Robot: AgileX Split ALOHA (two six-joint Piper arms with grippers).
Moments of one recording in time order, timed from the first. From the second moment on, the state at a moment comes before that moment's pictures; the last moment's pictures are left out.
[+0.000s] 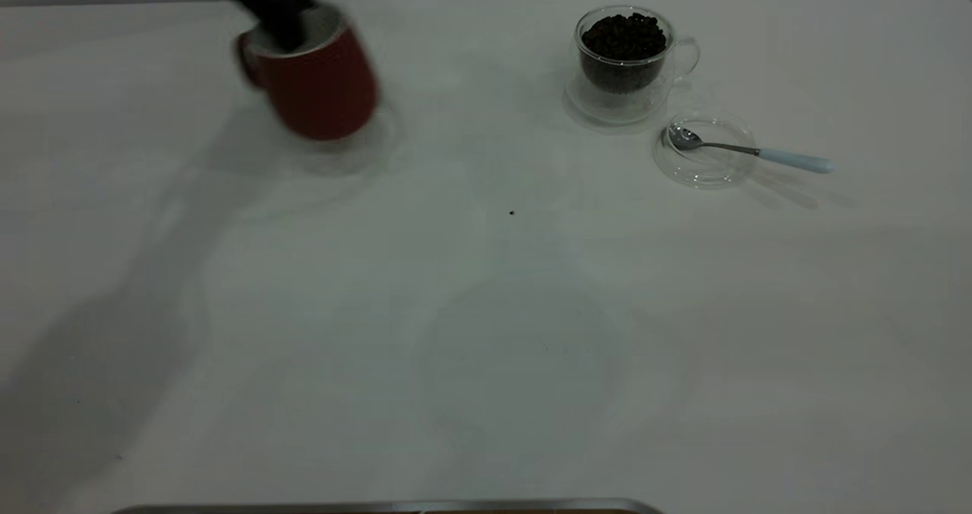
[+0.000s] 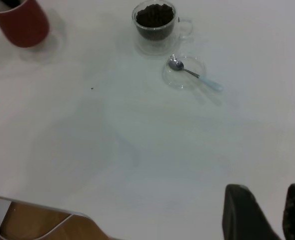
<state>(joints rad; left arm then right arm) -0.27 2.51 -2.04 -0.06 0.79 0.65 0.09 -0.02 -0.47 0.08 1.12 0.01</state>
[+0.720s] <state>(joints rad) -0.50 2.61 -2.08 0.18 0.80 0.40 0.09 -0.02 -0.47 0.08 1.12 0.01</state>
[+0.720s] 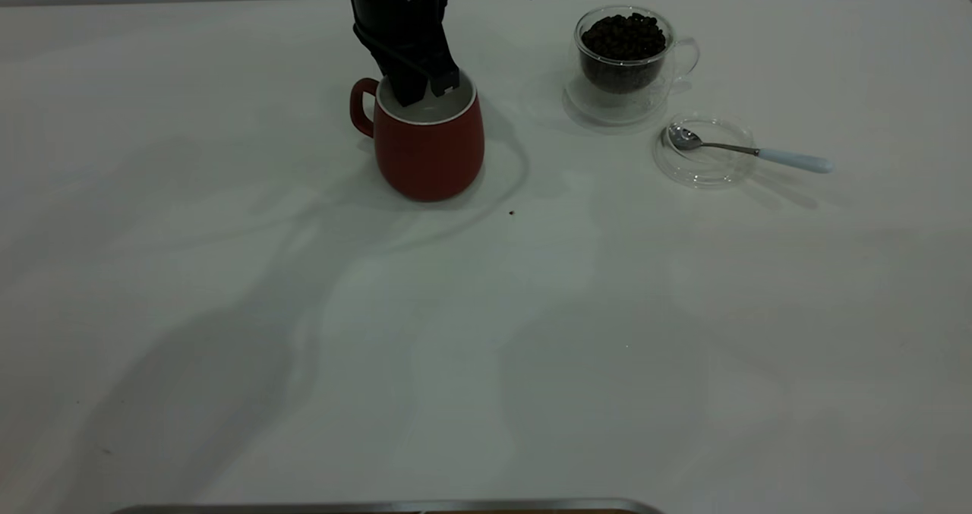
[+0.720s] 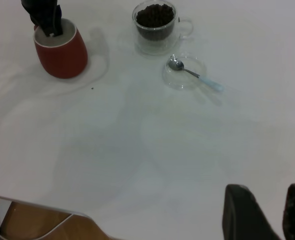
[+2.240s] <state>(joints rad) -0.50 2.47 -2.27 0.12 1.16 0.39 0.09 -0.02 -0.47 0.08 1.12 0.01</state>
